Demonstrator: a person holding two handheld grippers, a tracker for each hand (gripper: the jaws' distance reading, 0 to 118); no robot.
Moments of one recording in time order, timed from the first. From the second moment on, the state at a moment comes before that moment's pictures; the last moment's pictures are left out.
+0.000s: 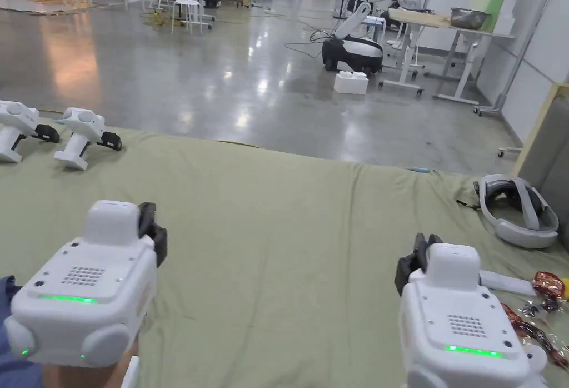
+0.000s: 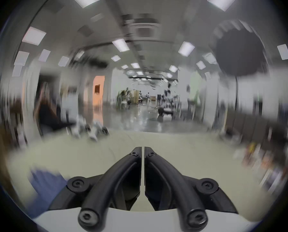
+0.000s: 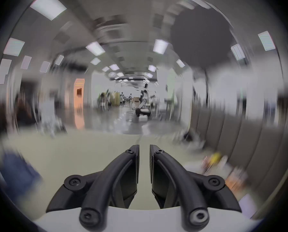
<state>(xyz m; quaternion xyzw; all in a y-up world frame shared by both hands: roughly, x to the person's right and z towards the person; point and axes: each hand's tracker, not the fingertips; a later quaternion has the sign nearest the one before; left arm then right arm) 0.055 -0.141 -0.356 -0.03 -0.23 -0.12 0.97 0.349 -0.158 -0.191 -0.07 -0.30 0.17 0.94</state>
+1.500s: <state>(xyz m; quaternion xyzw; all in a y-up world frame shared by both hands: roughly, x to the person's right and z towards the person) -0.094 -0.177 -0.388 -0.23 -0.17 -0.06 0.96 0.319 -0.185 -0.207 -0.10 -0.27 -0.01 0.96</state>
